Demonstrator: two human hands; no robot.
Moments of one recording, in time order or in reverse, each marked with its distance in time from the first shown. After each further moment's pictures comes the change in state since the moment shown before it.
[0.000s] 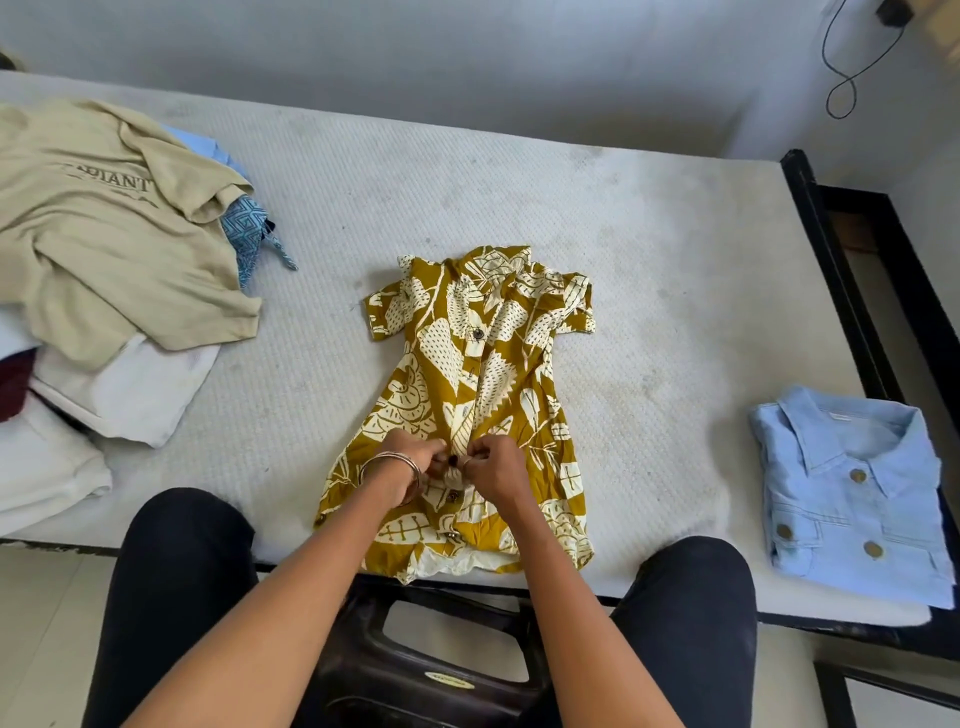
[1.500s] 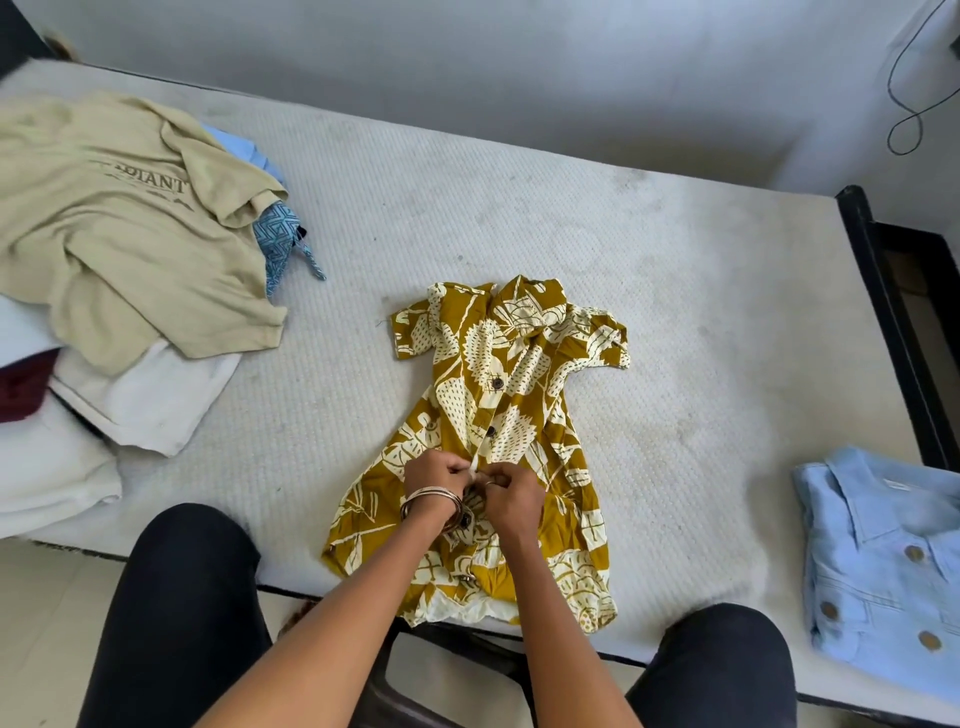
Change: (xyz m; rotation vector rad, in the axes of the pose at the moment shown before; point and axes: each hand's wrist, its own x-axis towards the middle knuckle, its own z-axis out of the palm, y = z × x) left_hand 0.015 0.003 0.020 0.223 0.192 0.308; right_hand 0.030 0.010 0.027 0.165 0.237 0.050
